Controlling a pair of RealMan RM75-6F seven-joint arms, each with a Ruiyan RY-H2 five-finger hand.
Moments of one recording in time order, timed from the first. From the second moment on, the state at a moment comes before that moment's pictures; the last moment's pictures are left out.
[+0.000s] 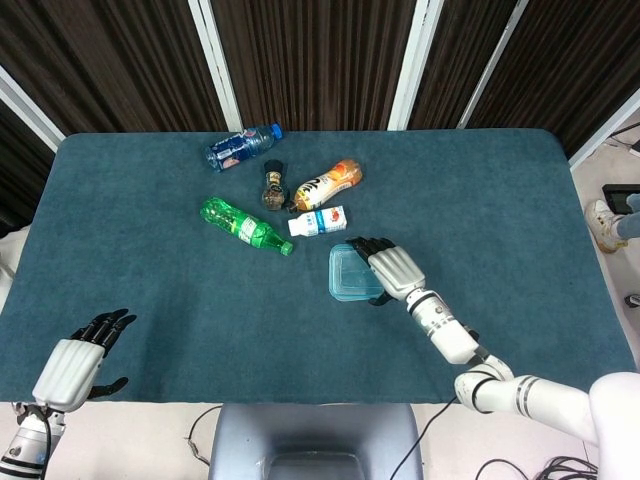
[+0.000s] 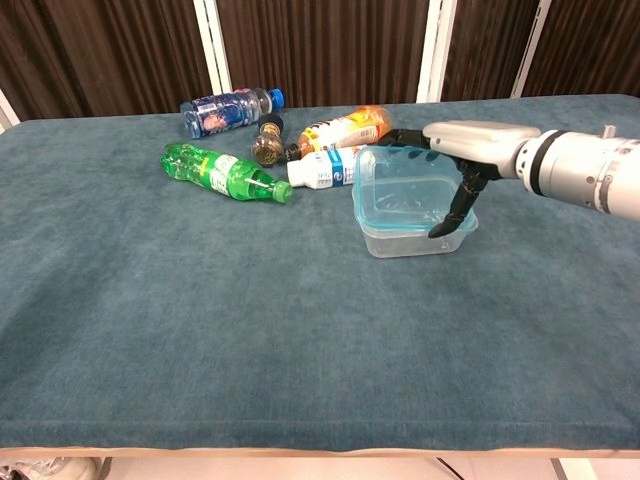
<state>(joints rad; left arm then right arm) -0.18 -1.13 0.04 -1.67 1.62 1.38 0.16 0.81 -1.56 0.18 -1.27 -1.21 0.79 -0.12</state>
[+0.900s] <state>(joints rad) -0.19 -1.13 0.04 -1.68 1.62 1.37 0.18 0.81 -1.56 0.18 -1.24 -1.21 0.79 -0.07</state>
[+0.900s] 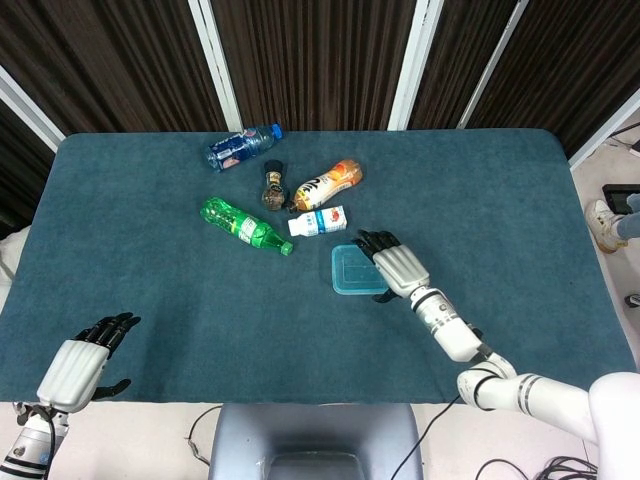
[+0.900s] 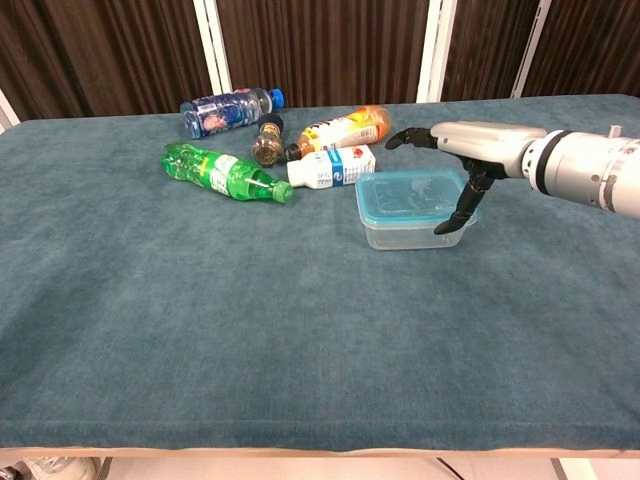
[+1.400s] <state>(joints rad) -0.19 -1.13 0.04 -1.68 1.62 1.37 0.18 0.80 -1.52 0.16 -1.28 -1.25 0.81 -0.04</state>
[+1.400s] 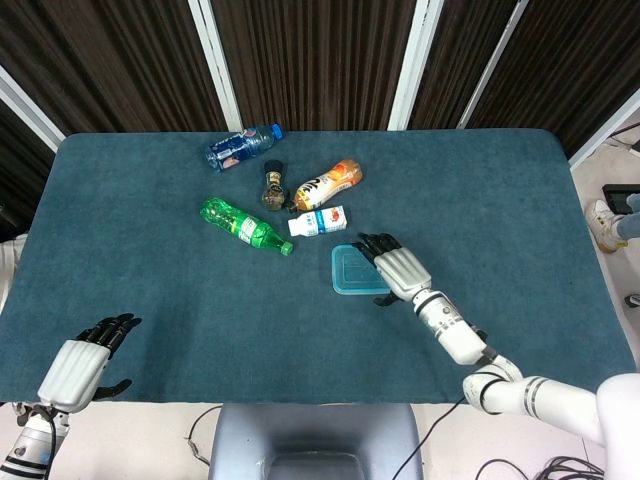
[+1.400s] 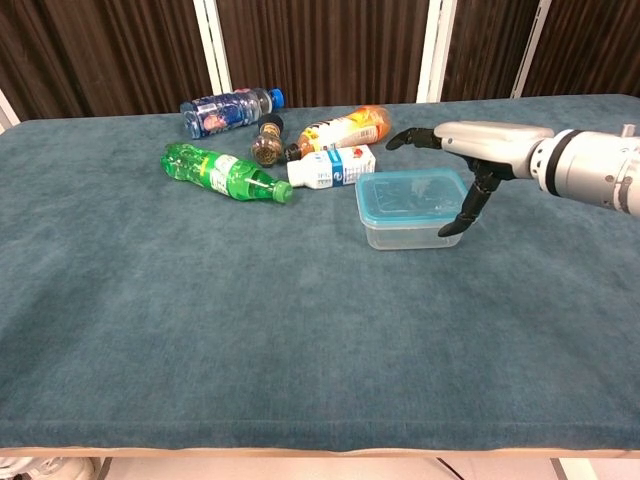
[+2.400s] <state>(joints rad) -0.19 -1.13 0.05 -1.68 1.61 1.36 0.18 0.79 -1.62 0.18 -1.23 -1.21 0.88 -0.23</state>
